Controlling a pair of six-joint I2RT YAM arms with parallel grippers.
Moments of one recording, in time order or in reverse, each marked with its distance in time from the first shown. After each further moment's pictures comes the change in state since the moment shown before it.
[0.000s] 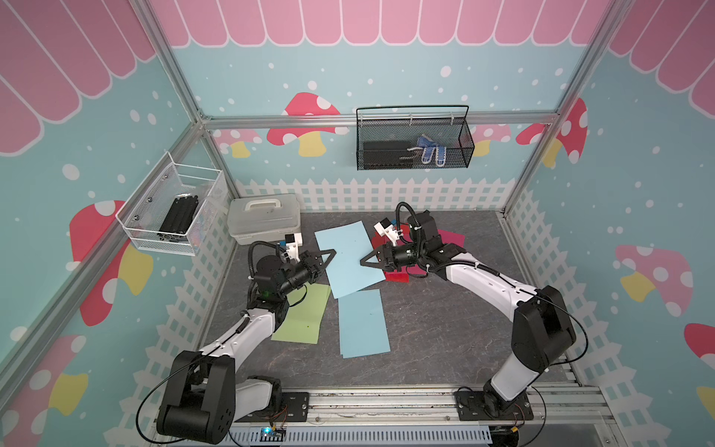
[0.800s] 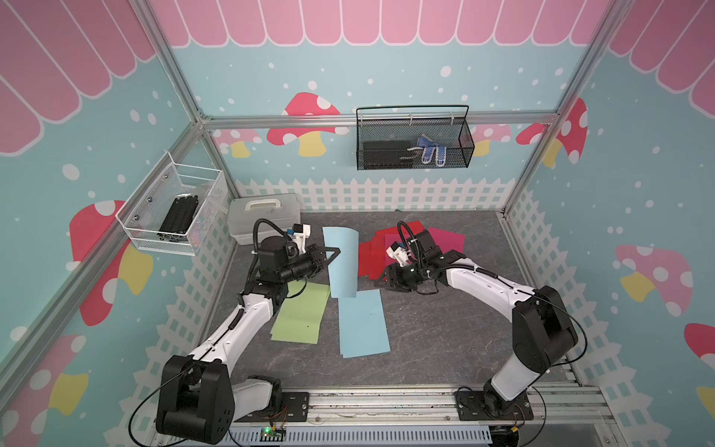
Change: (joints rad) left arm -0.035 0.000 0.235 -0.515 0.032 0.290; right arm -0.028 -0.031 -0.113 -0.377 0.334 -0.204
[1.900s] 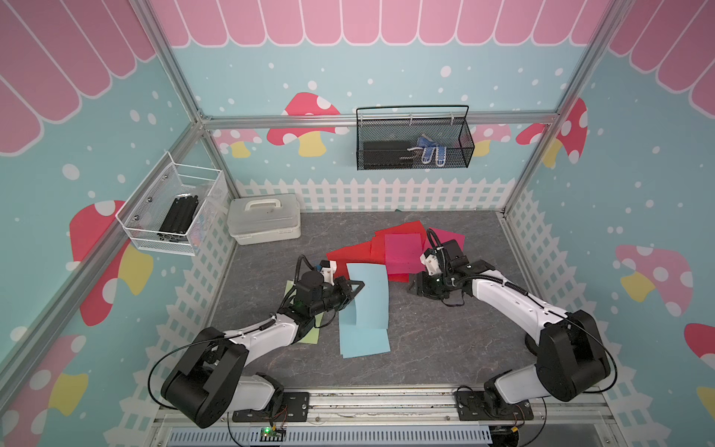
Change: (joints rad) left arm -0.323 0.118 -0.333 0.412 -0.332 -0.301; right arm -0.118 -0.180 -0.179 -0.087 0.213 -0.066
